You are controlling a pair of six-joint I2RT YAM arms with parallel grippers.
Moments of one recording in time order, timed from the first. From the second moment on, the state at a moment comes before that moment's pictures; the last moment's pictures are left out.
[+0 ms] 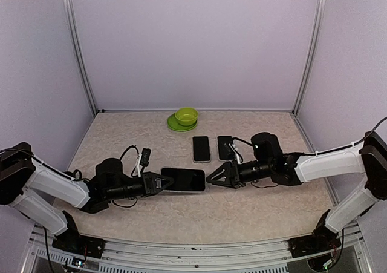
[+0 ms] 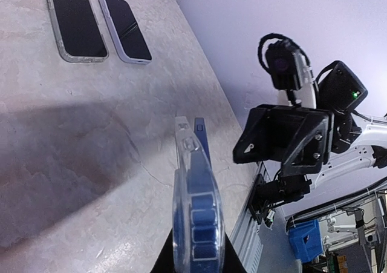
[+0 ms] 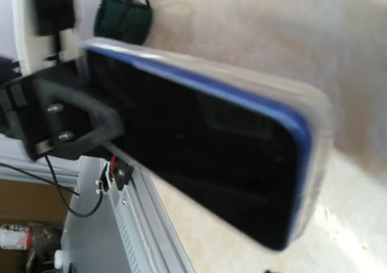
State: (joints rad) left arm -0.88 1.43 0.31 0.92 0.27 -0.93; right arm 0.80 1.50 0.68 0.35 -0.66 0.81
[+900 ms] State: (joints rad) left arm -0.94 1.25 0.29 0.93 0.36 -0.84; right arm 0.80 1.30 0.60 0.35 -0.72 0.66
